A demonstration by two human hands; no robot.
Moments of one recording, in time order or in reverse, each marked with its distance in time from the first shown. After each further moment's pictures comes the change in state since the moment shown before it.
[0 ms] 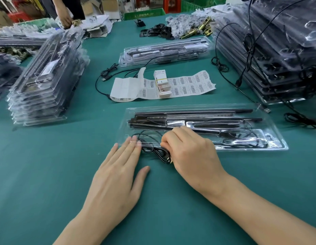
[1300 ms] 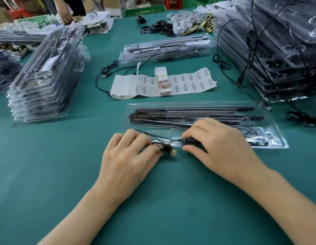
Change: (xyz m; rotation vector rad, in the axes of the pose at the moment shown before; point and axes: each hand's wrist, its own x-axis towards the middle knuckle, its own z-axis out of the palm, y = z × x) left_hand 0.037 0.003 0.013 0.143 0.531 0.340; right_hand -0.007 0.050 -0.041 0.128 -0.262 0.017
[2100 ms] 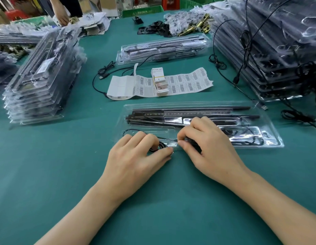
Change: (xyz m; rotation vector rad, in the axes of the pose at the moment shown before) left_hand 0.011 0.006 0.005 -0.115 -0.004 0.074; right_hand 0.000 -0.001 0.023 0.184 0.078 0.065
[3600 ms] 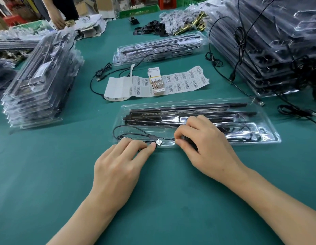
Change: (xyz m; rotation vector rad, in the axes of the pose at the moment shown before) left_hand -0.021 0.004 -0.012 0.112 -0.052 -0.114; right_hand -0.001 -0.005 -0.002 -0.007 -0.012 0.049
